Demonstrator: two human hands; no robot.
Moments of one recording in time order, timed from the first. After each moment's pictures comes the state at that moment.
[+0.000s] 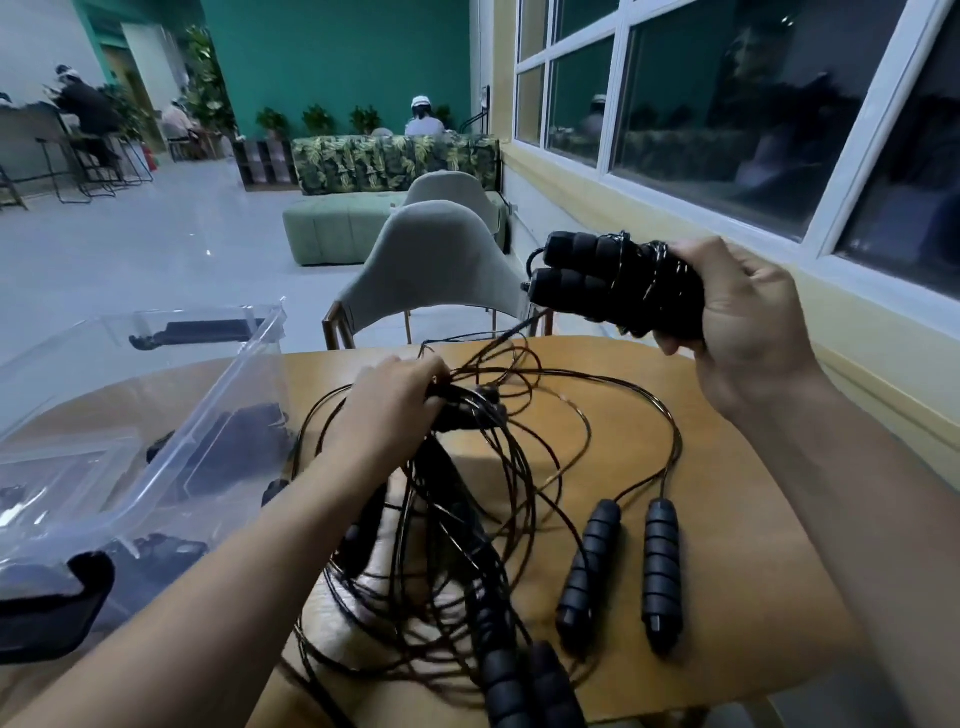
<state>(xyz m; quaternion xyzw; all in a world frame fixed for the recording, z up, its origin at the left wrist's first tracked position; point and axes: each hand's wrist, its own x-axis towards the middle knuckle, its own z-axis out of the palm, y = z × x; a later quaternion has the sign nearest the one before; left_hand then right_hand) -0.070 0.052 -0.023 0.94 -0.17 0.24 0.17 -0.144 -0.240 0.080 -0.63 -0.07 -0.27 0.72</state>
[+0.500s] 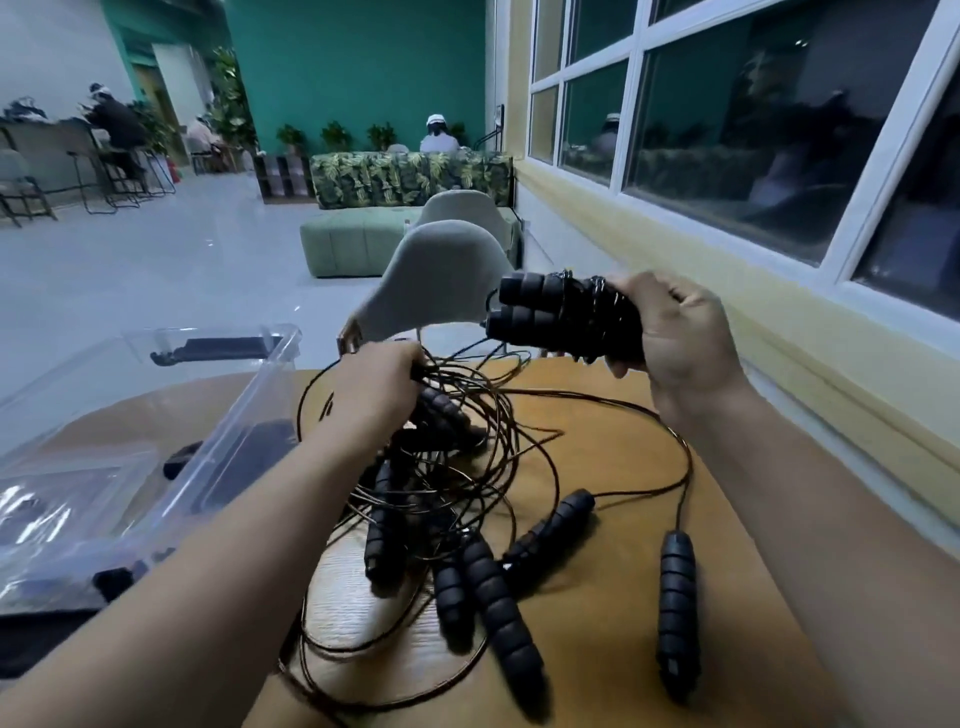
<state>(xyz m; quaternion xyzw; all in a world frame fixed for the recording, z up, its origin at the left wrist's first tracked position) -0.029 0.073 0.009 0.97 -0.04 0.20 0.13 -0.114 -0.201 0.079 -0.65 -0.07 -0.23 0.72</state>
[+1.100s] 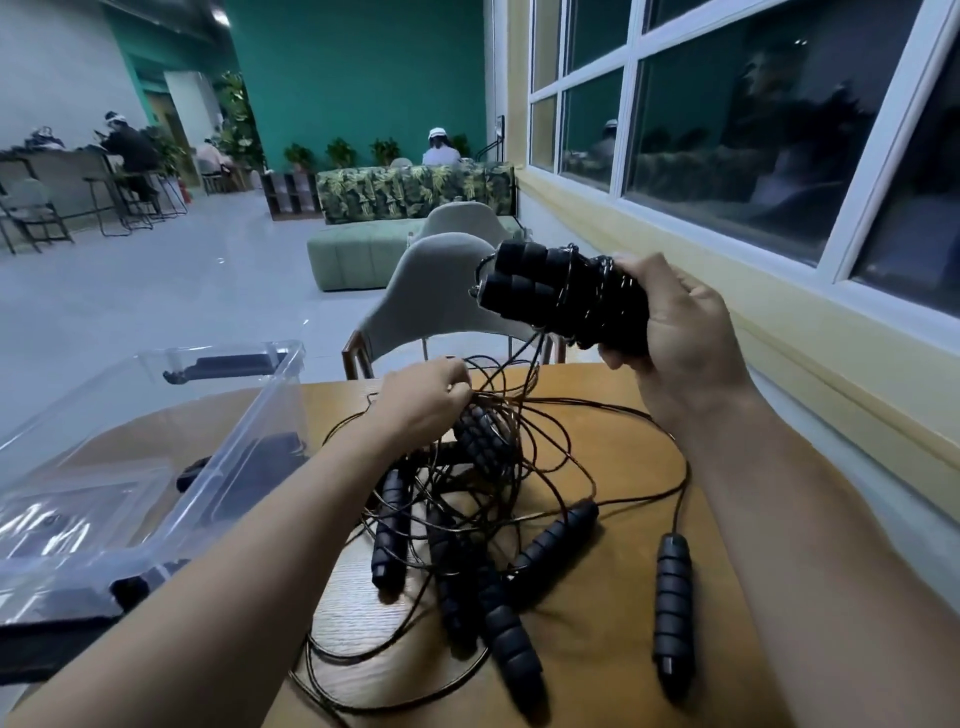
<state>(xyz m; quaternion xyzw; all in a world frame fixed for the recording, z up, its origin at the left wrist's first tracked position) -0.045 0.035 0.024 0.97 -0.14 0.08 0.17 -0.132 -0.201 0.098 -0.59 -0.08 -0.21 0.77</state>
